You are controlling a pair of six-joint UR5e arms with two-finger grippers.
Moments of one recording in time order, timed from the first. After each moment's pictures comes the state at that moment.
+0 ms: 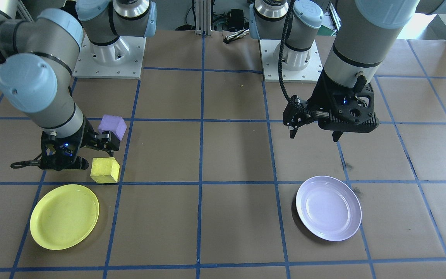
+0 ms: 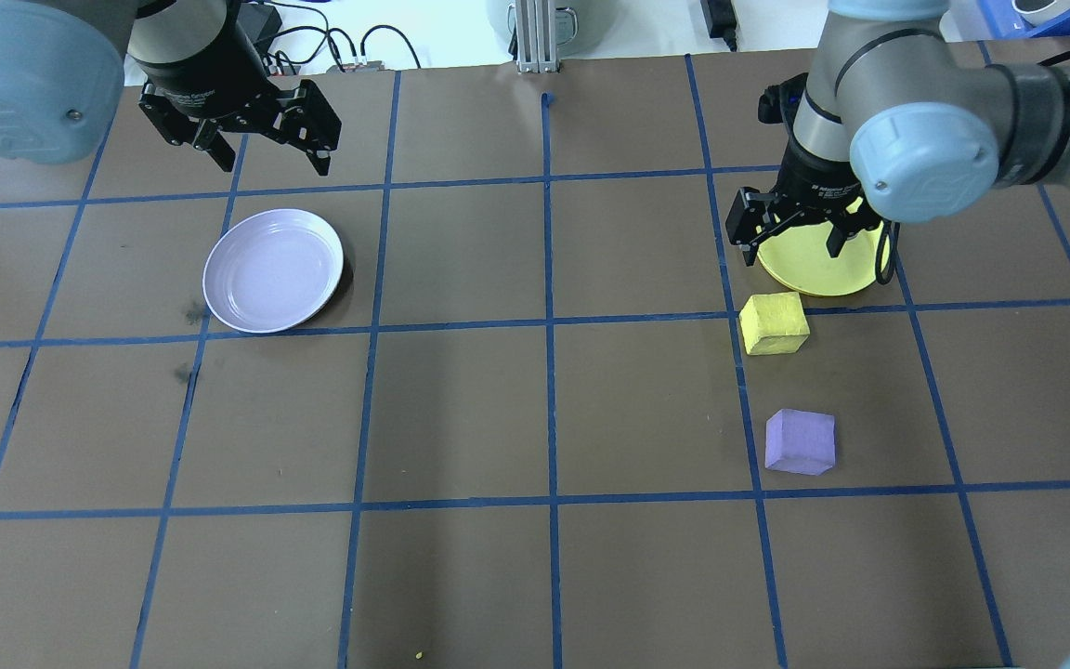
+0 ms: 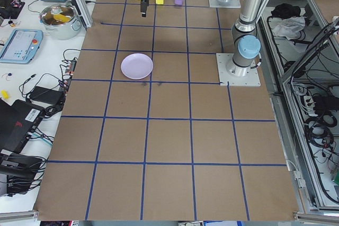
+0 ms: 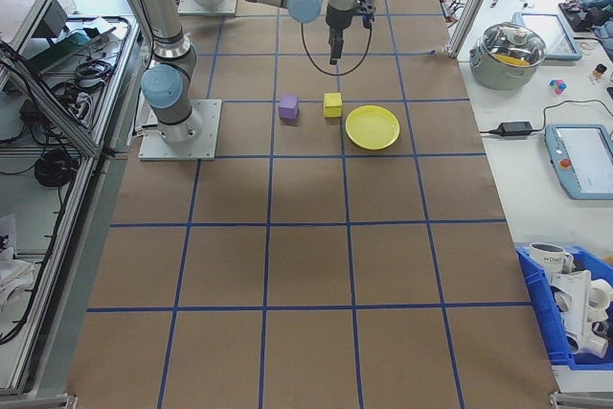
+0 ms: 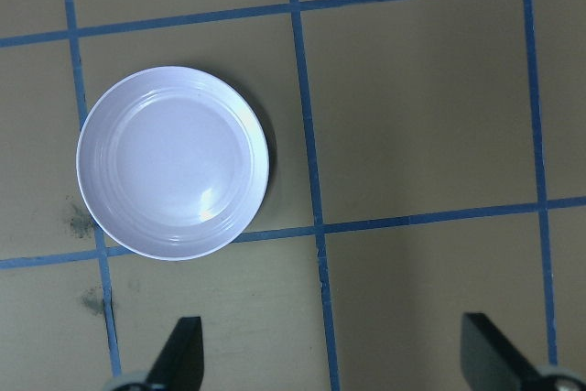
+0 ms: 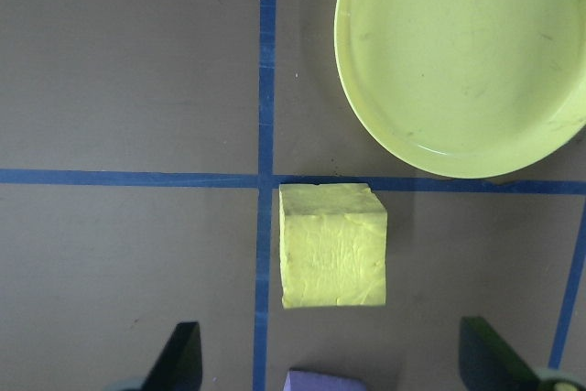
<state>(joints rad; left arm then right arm) -1.58 -1.69 -1.49 -1.42 1.59 0.08 1.53 -1.34 1.70 -1.84 -1.62 -0.07</state>
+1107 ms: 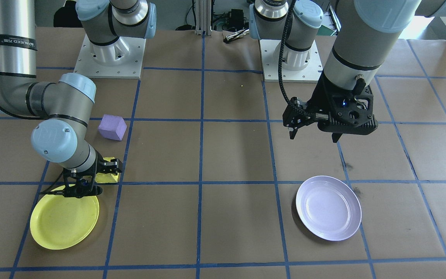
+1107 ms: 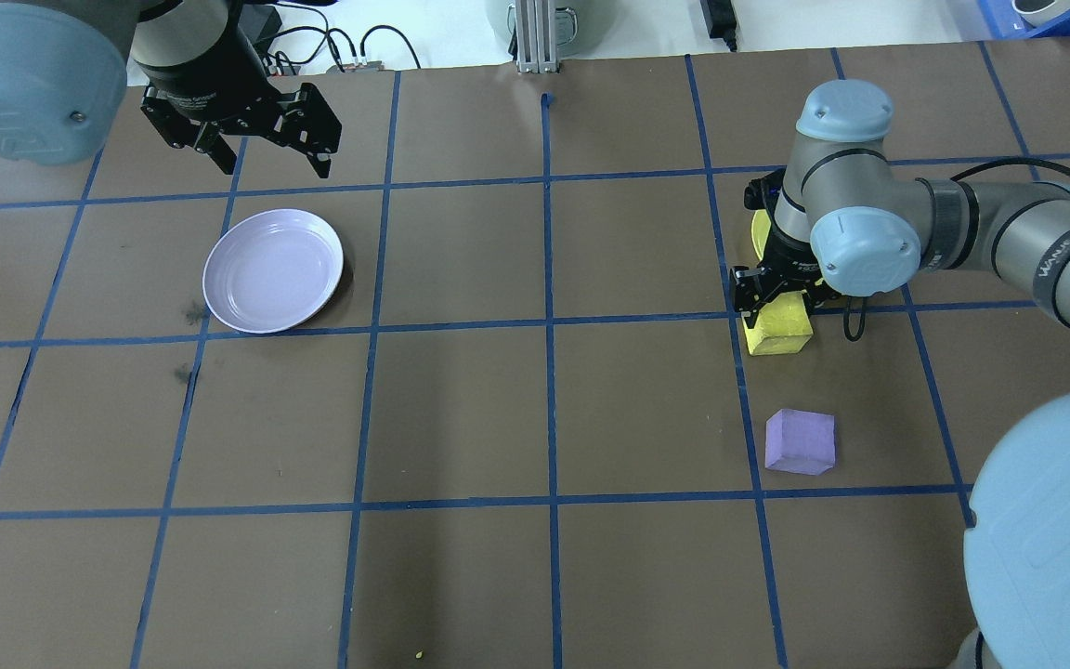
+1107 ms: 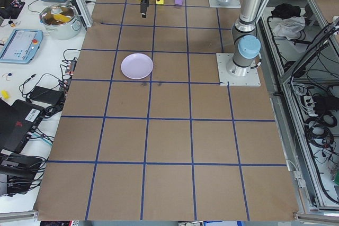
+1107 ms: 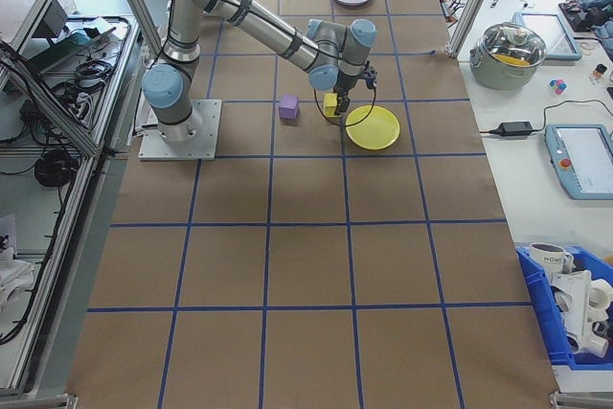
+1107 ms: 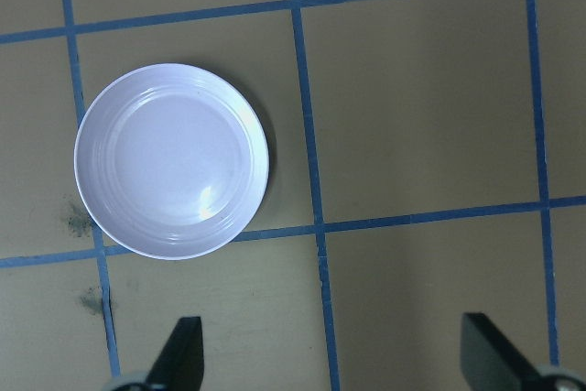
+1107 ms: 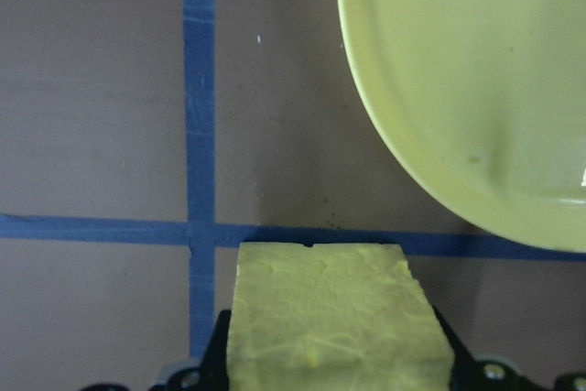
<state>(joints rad) -1.58 -1.70 -1.49 -1.42 1.59 0.08 1.49 -1.17 1.84 -2.07 -1.63 -0.15</state>
